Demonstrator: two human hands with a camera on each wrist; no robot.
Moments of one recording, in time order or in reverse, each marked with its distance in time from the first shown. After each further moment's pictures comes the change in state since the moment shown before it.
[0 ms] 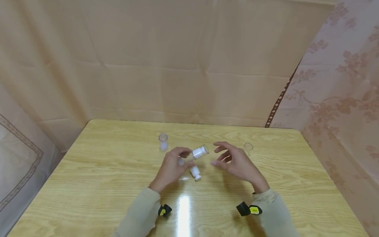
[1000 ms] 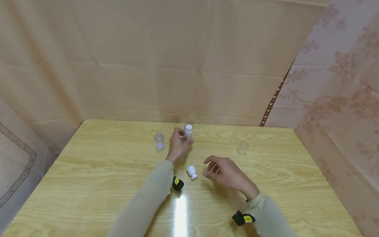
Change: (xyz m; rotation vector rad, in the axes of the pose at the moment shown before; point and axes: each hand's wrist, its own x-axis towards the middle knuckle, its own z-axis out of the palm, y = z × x) left_hand 0.078 -0.024 0.036 -0.228 0.206 -0.329; right_hand -0.011 -0.002 0.025 -0.165 -0.149 -0.016
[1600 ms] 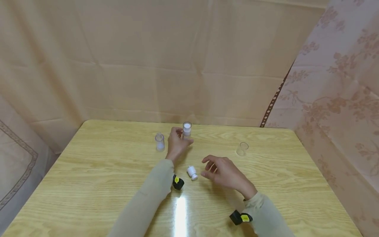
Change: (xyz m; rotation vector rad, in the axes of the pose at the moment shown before) left_hand 0.003 0.001 -0.003 0.009 0.076 -0.050; right_hand 0.006 -0.007 0.001 0.004 -0.022 0.031
